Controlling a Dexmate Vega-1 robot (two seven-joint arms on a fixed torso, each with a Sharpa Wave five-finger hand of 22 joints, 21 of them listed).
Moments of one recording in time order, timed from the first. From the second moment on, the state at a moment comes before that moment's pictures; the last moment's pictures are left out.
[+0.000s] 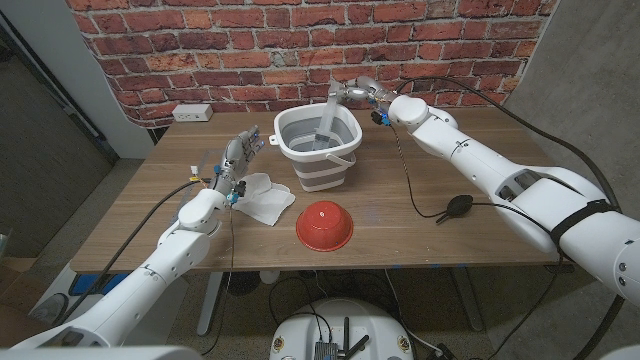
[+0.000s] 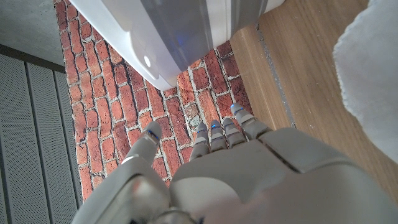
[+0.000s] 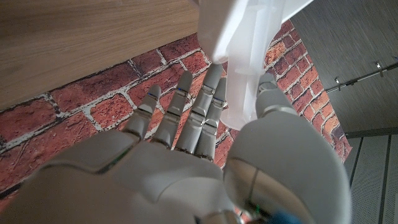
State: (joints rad) left arm 0.98 0.60 0.31 -1.47 -0.62 -0.32 0.05; left_hand 0.06 0.09 0.71 -0.09 0.17 0.09 0.00 0.18 0.17 0.05 -0.01 0.19 0.17 0.02 -0.03 0.17 0.16 0.16 -0.04 0.19 0.17; right arm -0.20 -0.33 -0.75 -1.01 0.10 0.06 0.09; right_hand 0.71 -0.03 0.44 -0.17 0.18 0.65 0.00 0.70 0.35 0.91 -0.13 0.55 0.44 0.54 -0.05 0.52 0.37 0.31 0.13 0.20 0.17
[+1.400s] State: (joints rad) left arm 0.99 0.59 0.31 -1.46 -0.63 -0.33 0.04; left_hand 0.06 0.09 0.70 -0.09 0.17 0.09 0.00 0.18 0.17 0.05 -0.01 0.19 0.17 0.03 -0.02 0.17 0.16 0.16 -0.04 0.19 0.16; right arm -0.24 -0.37 -0.72 -1.15 0.15 -0.02 0.08; right_hand 0.76 0.00 0.41 -0.16 0.19 0.76 -0.05 0.76 0.32 1.01 -0.13 0.58 0.44 0.60 -0.06 0.59 0.43 0.34 0.11 0.20 0.17
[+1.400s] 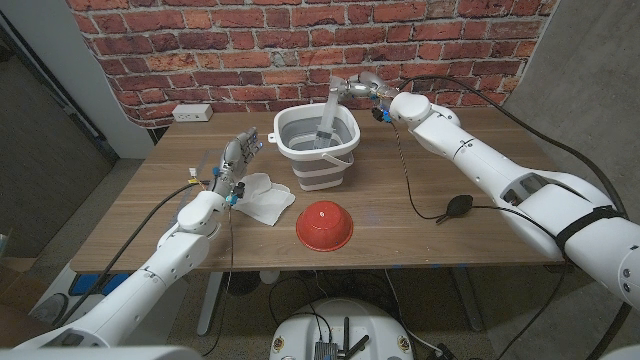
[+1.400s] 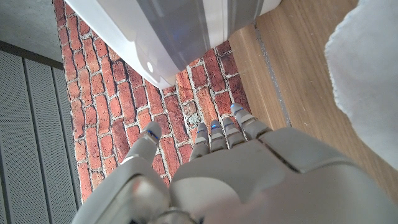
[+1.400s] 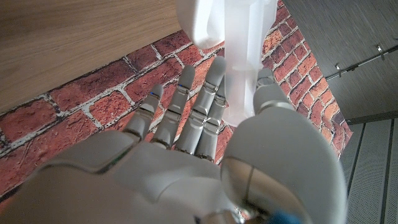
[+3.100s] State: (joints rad) left arm 0.99 0.59 0.30 -1.46 -0.63 -0.34 0.04; left_hand 0.06 0.09 0.70 -0.09 0.17 0.09 0.00 0.18 0.17 0.05 -0.01 0.19 0.17 0.03 -0.02 0.17 0.16 0.16 -0.04 0.19 0.17; right arm -0.37 -0.44 -0.63 -1.46 0.18 -0.08 -0.05; right_hand 0.78 0.01 0.40 -0.17 0.19 0.78 -0.05 0.78 0.30 1.02 -0.11 0.58 0.45 0.62 -0.06 0.60 0.43 0.35 0.09 0.20 0.17
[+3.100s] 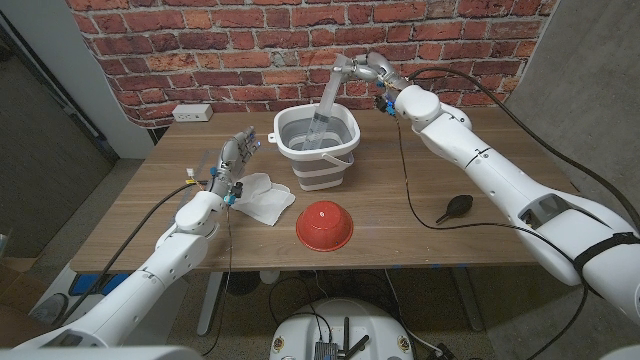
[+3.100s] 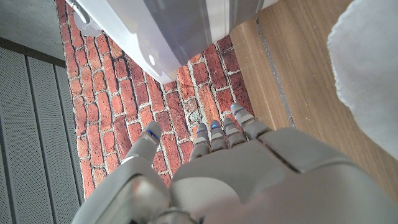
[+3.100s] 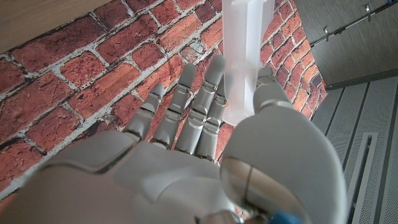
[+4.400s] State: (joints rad) left arm 1.02 0.61 0.29 -1.50 -0.63 -0.34 0.06; left_hand 0.06 0.09 0.70 -0.09 0.17 0.09 0.00 0.18 0.17 0.05 -0.01 0.19 0.17 0.03 -0.02 0.17 0.17 0.16 -0.04 0.19 0.16; right arm -0.43 -0.50 -0.51 -1.65 0.24 -0.13 -0.15; right_hand 0.78 0.01 0.40 -0.16 0.19 0.78 -0.05 0.79 0.30 1.02 -0.12 0.58 0.45 0.62 -0.06 0.60 0.43 0.35 0.09 0.20 0.17
